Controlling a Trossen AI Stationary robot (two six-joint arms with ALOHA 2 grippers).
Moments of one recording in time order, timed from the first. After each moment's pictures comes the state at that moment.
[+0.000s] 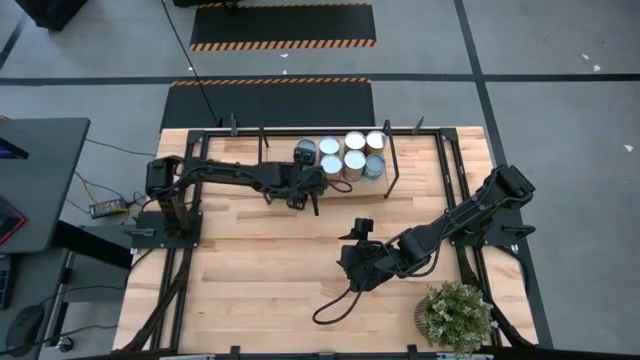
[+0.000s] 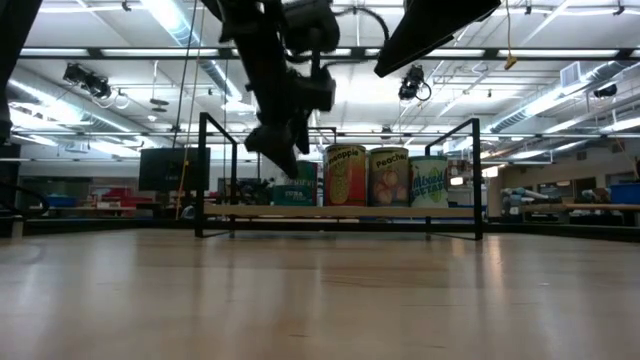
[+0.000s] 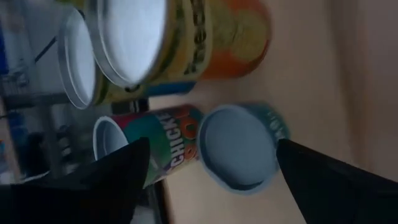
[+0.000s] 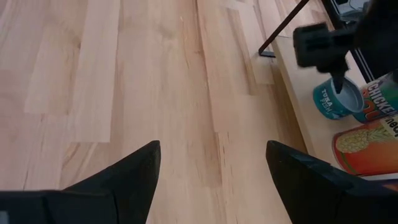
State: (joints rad) left arm 0.12 1.83 1.34 -0.59 -0.62 0.53; right arm 0.50 1.68 1.26 -0.54 0.63 0.29
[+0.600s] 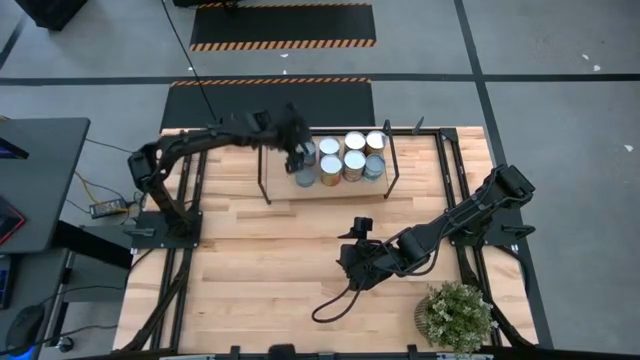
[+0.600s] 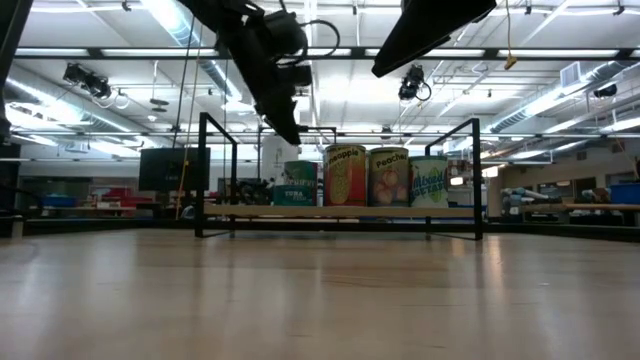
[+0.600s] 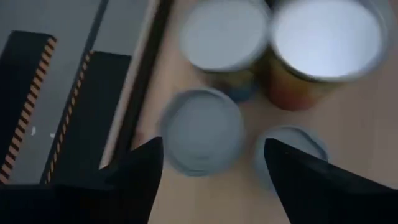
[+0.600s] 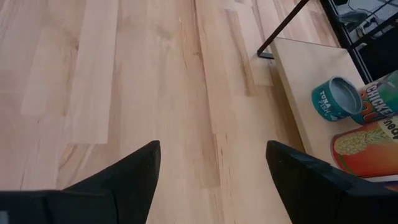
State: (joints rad) left arm 0.46 1.71 1.41 -0.63 -0.08 0.32; right arm 0.49 1.68 1.26 -0.53 0.63 0.28
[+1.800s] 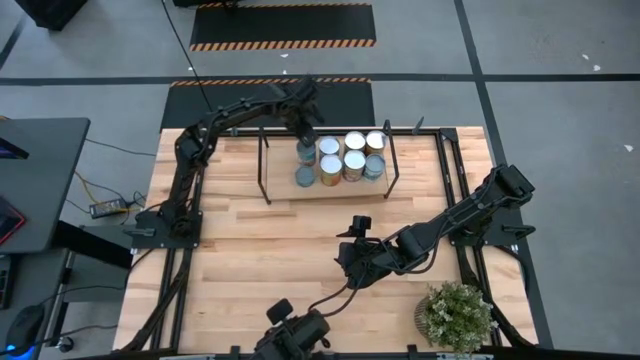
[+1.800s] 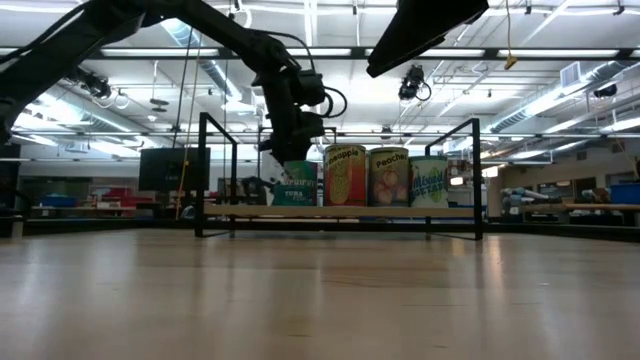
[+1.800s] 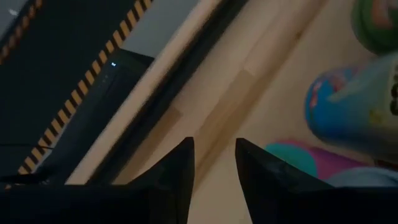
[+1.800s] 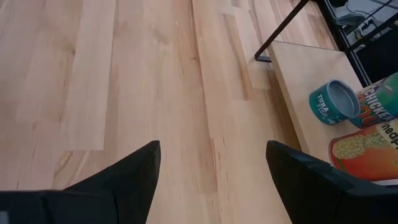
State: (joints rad) left arm 0.66 2.15 1.94 -0.97 -0.05 0.03; right arm 0.48 1.68 1.26 -0.51 0.63 0.26
